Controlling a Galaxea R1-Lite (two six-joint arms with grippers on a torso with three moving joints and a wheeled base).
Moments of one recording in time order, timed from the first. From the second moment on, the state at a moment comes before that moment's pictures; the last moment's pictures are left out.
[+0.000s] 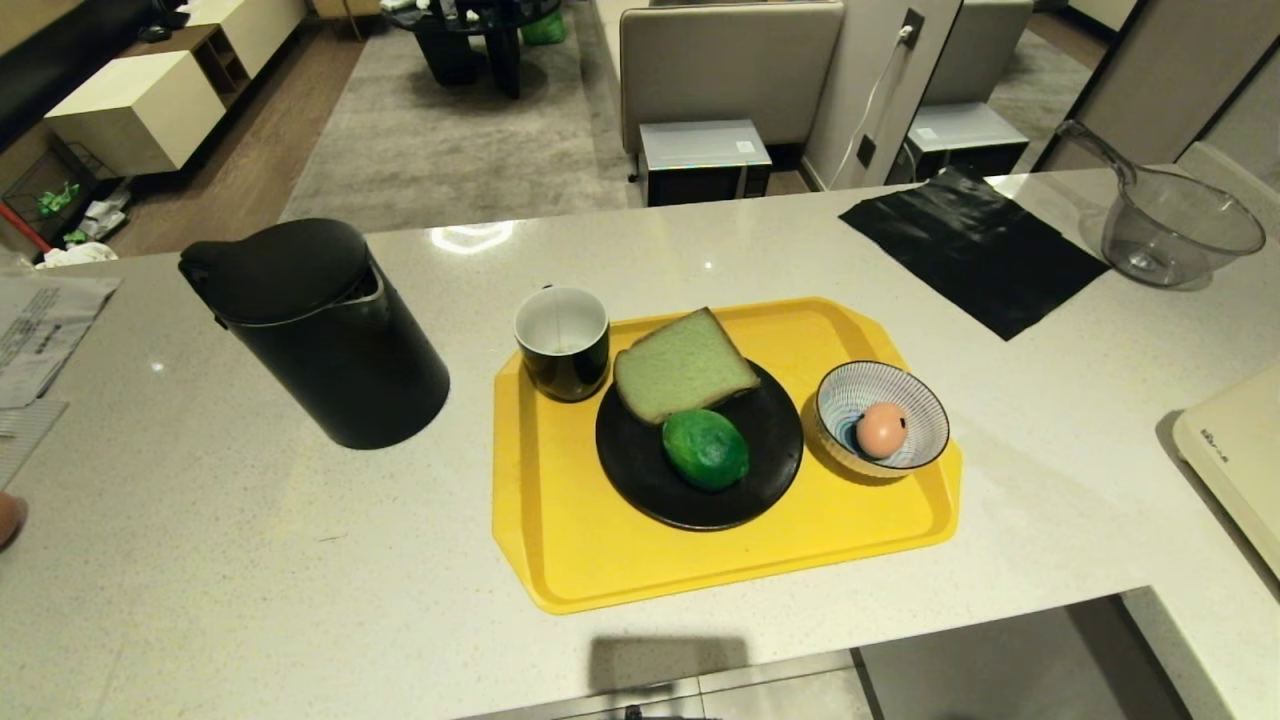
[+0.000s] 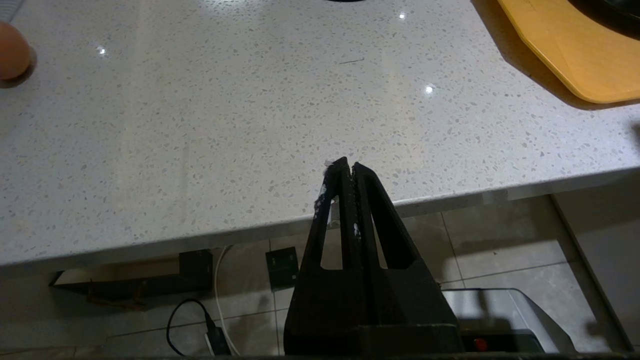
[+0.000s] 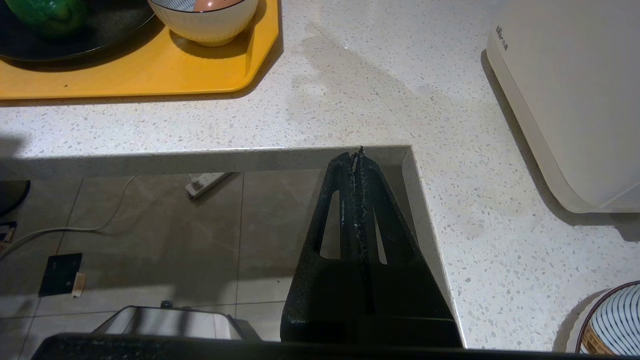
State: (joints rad) left arm 0.01 0.00 0.00 0.00 0.00 0.00; right arm 0.01 0.00 0.00 -0.07 0.01 -0.02
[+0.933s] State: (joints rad) left arm 0.01 0.00 0.00 0.00 0.00 0.00; right arm 0.01 0.00 0.00 -0.07 0.01 -0.02
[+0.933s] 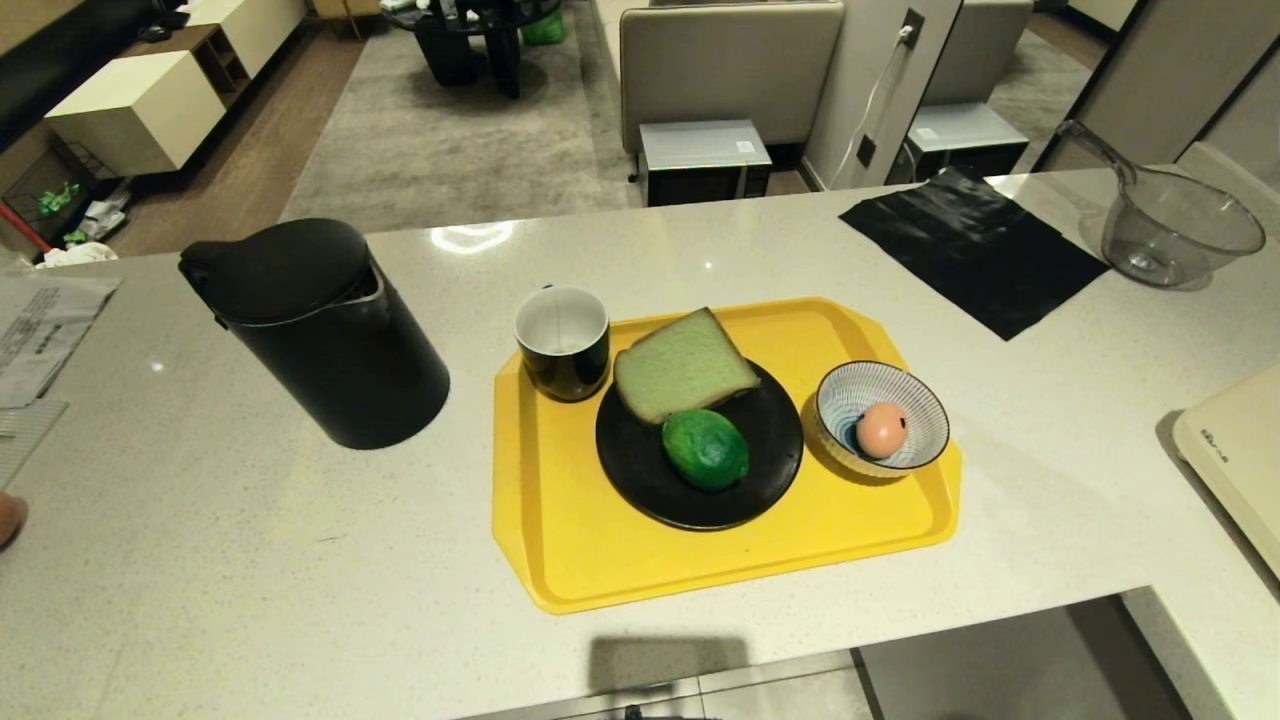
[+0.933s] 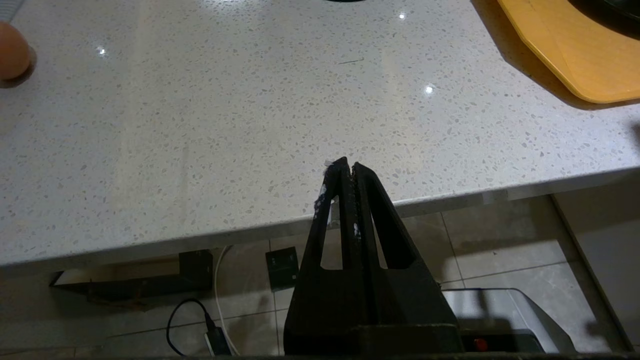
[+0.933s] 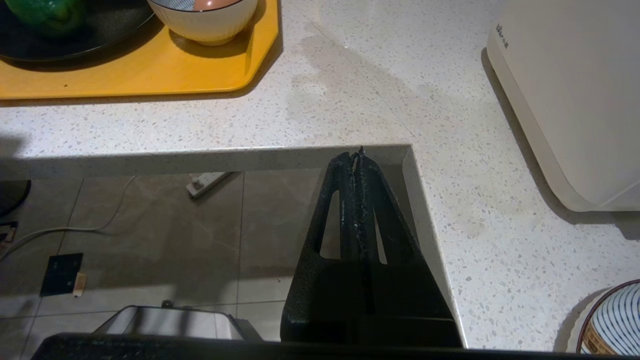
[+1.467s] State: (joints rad) left arm 0.01 0.00 0.00 -0.01 0.00 0.03; right arm 0.01 0.00 0.00 -0.07 0.01 -0.02
